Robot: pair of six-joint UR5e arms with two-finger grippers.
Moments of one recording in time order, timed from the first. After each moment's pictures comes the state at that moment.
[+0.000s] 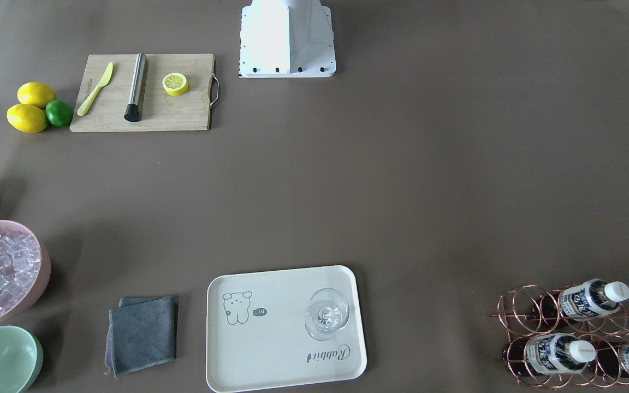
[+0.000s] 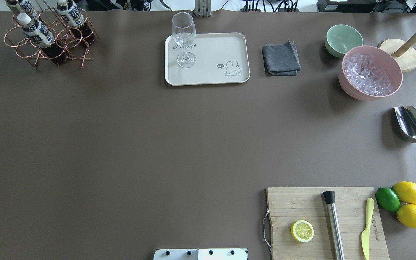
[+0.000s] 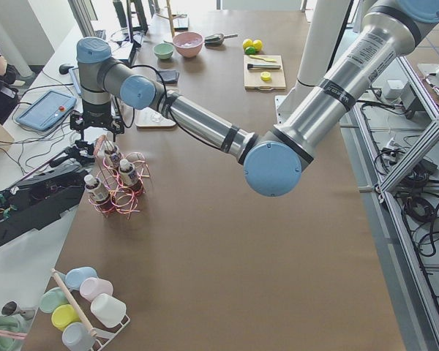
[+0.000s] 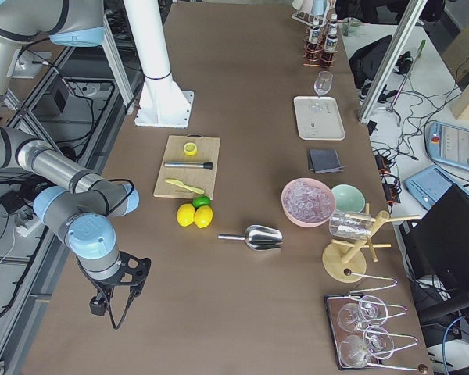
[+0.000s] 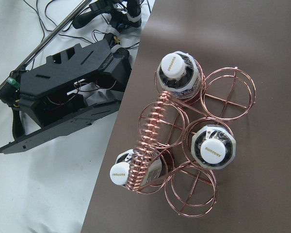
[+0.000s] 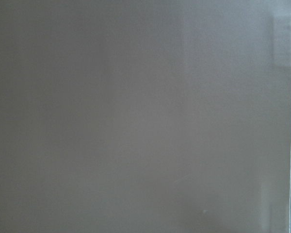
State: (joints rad) left arm -1.44 -2.24 -1.39 -1.61 -2.21 0.91; right arm 2.00 -2.26 1.98 -1.76 2.09 -0.50
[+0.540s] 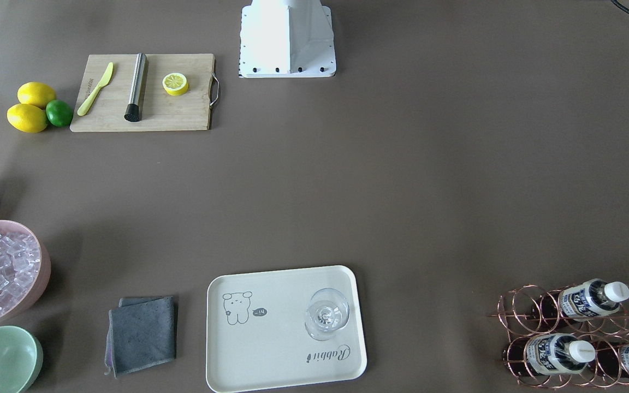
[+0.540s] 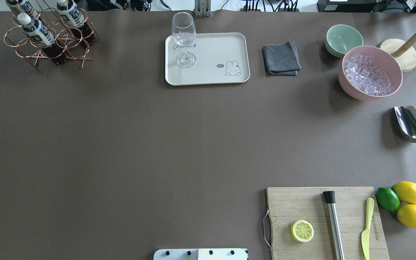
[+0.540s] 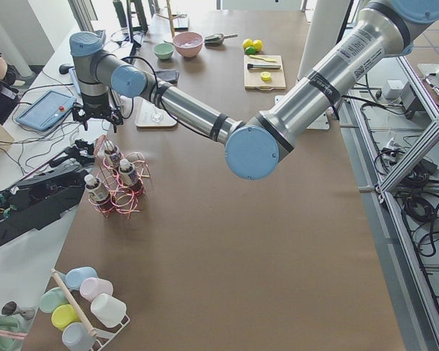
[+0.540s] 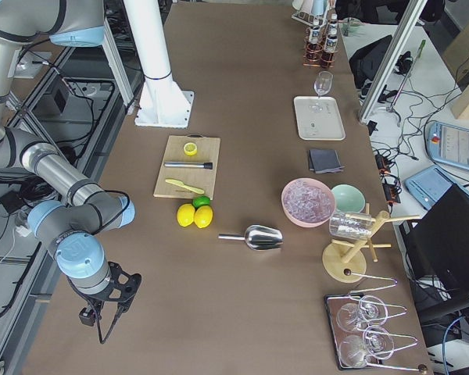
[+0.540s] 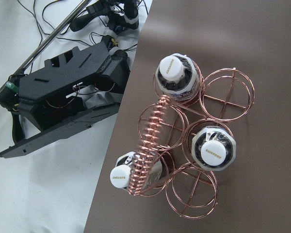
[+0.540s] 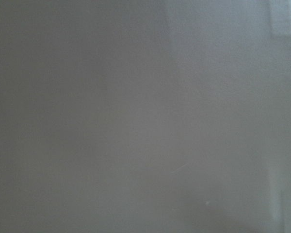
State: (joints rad) left arm -1.39 -2.35 -1.28 -1.58 -2.25 0.96; right arm 2.06 -2.26 1.89 -1.73 2.09 -0.50
